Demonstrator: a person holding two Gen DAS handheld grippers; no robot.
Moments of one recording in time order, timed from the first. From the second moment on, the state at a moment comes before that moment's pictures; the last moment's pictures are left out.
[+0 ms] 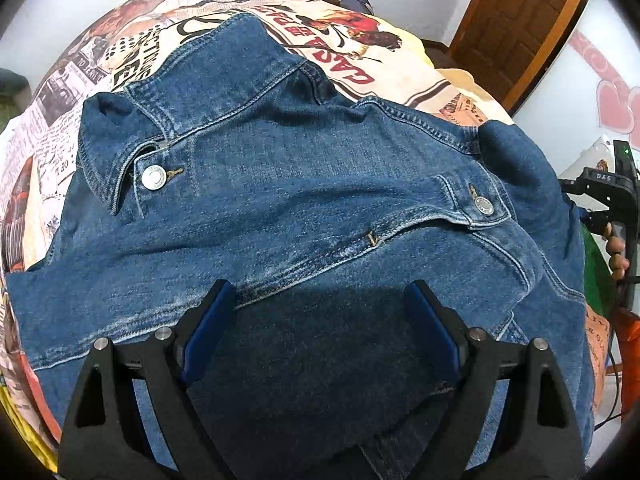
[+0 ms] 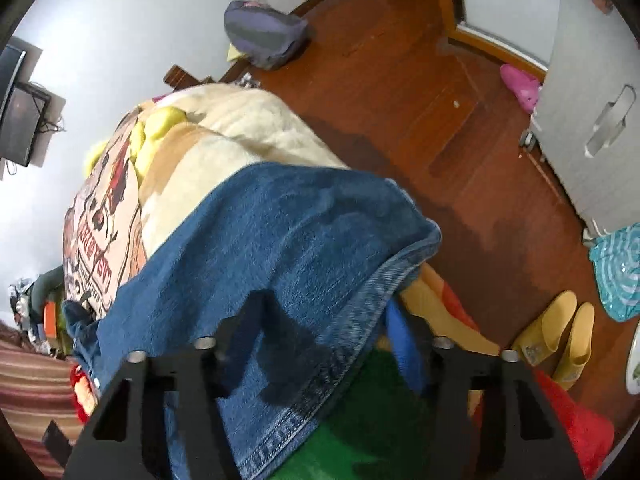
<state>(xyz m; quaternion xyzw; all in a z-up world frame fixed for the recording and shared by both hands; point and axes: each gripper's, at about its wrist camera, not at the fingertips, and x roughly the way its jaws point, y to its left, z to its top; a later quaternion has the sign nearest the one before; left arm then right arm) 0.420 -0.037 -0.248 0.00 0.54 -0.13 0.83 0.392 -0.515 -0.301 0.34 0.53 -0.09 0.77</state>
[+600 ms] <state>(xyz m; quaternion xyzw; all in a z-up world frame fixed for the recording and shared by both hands) 0.382 0.009 -0.188 -0.03 0.48 -0.11 0.87 0.370 -0.406 -0.124 0.24 0.39 0.06 0.89</state>
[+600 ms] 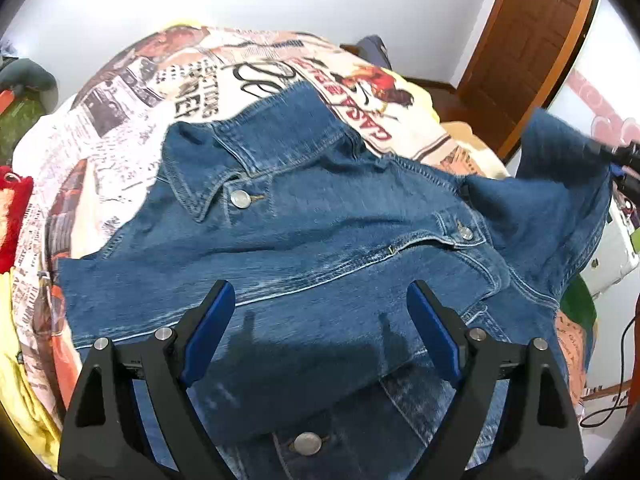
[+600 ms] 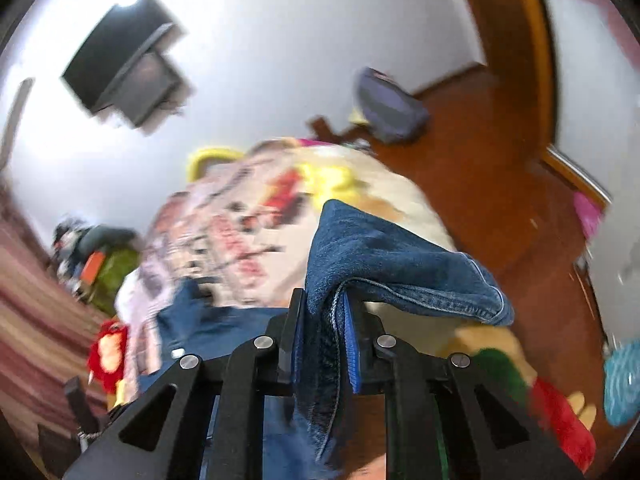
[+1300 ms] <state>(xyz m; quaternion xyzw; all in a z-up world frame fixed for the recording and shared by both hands) 0.315 0.091 -0.164 -0.06 0.44 -0.06 0.89 0.372 -0.124 -0.184 0.06 0.53 0.25 0.81</state>
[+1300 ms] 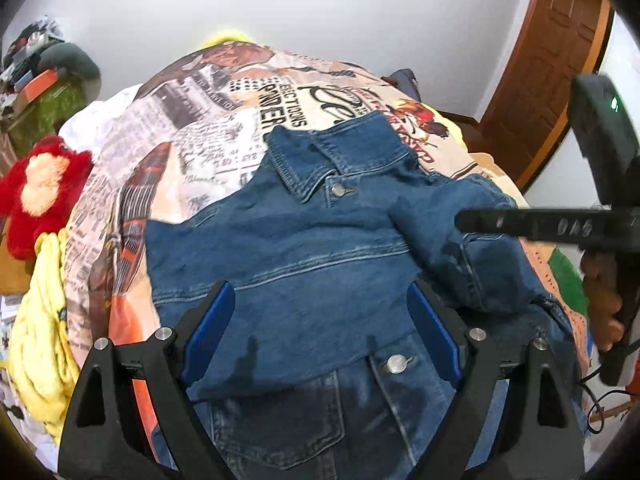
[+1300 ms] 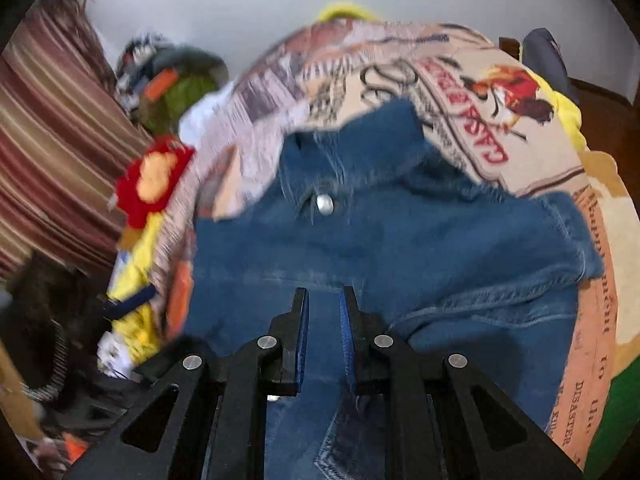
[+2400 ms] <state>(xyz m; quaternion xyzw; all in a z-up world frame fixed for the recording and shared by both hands) 0.463 -0.118 -0.240 0.14 0.53 -0.16 0.82 0.372 -0.305 -0.249 0.03 0.55 0.12 0.83</state>
